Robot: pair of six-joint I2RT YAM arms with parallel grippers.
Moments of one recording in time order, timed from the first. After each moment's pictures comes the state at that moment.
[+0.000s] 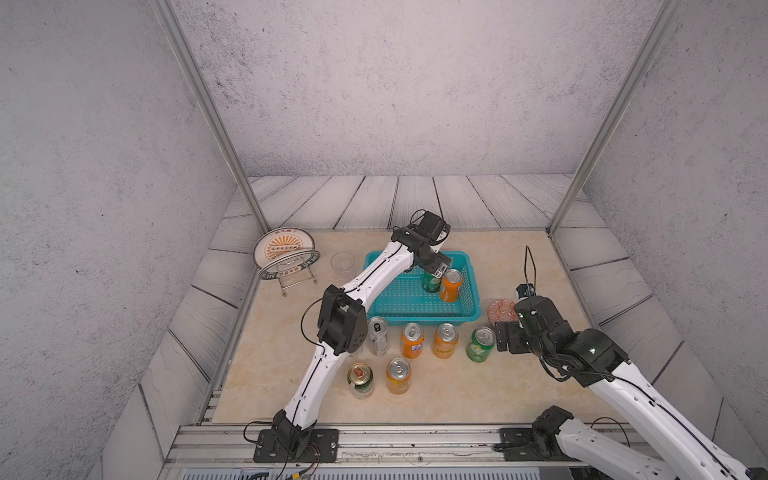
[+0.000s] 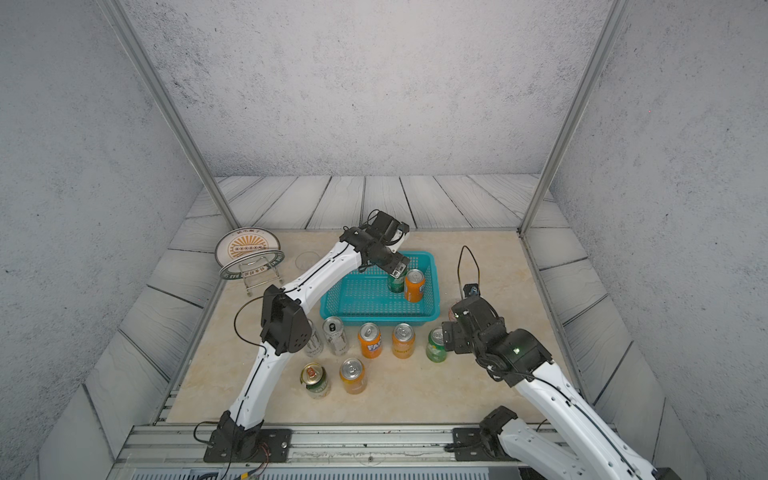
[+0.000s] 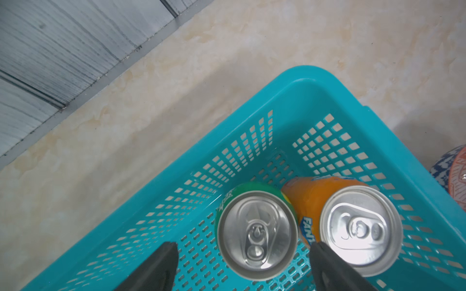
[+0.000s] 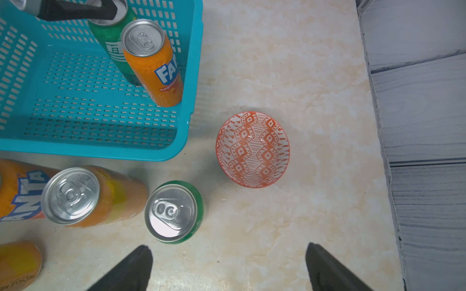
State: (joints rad) left arm -0.70 2.41 2.41 -0.96 -0.01 0.03; right arm 0.59 0.84 0.94 -1.05 0.37 0.39
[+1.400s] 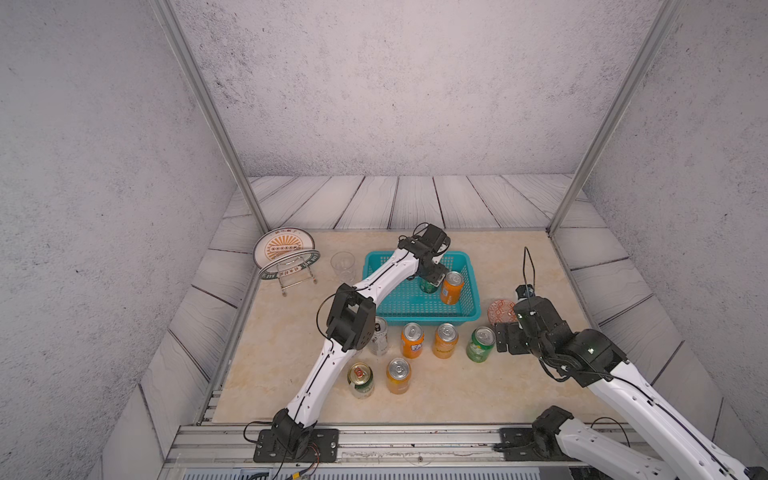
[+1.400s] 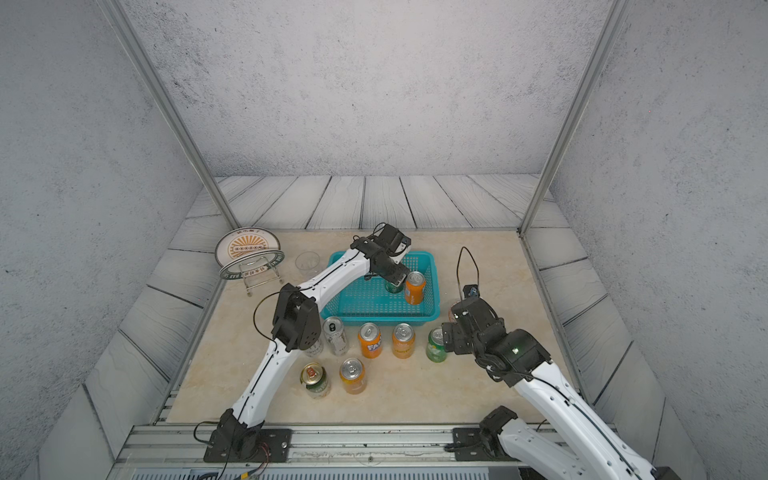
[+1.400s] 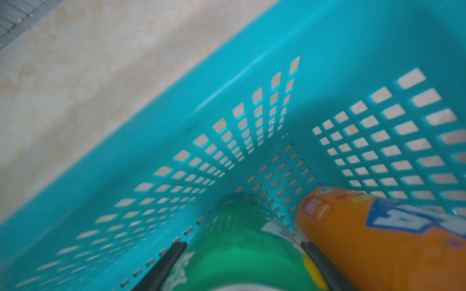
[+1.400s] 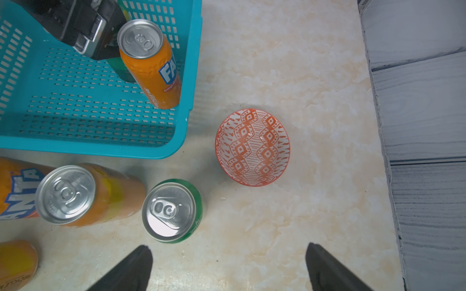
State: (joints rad) left arm -0.69 2.50 2.38 -0.94 0.01 0.00; right arm 0.59 0.84 0.92 -1.05 0.37 0.38
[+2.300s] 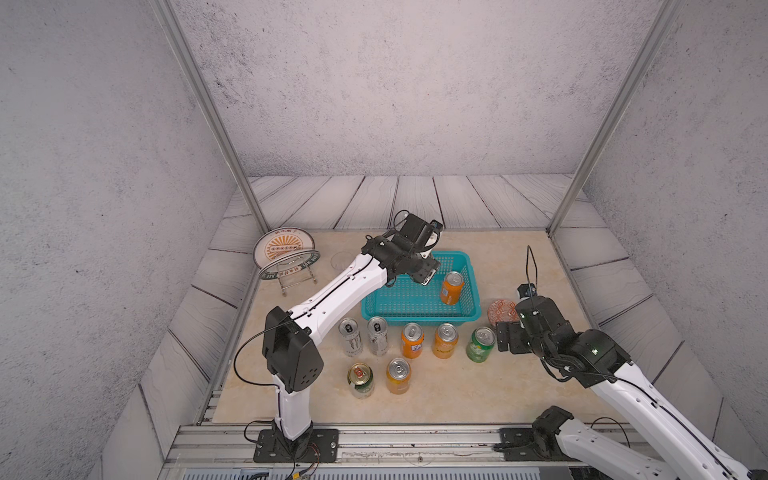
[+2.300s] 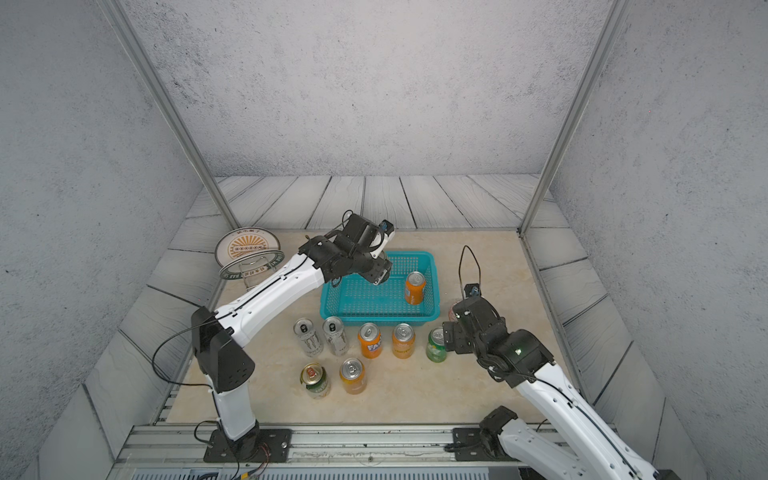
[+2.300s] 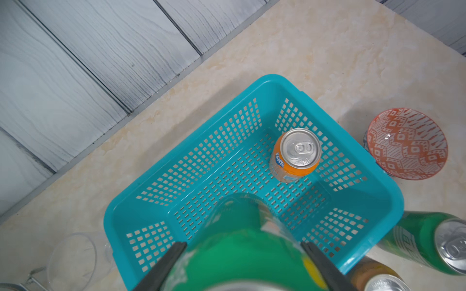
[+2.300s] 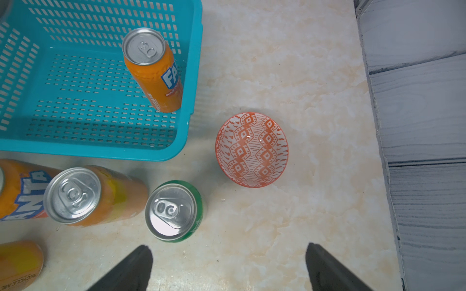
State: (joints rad) left arm -0.78 1.83 1.85 -0.84 -0.12 0.03; right arm 0.59 0.83 0.94 -1.06 0.37 0.38
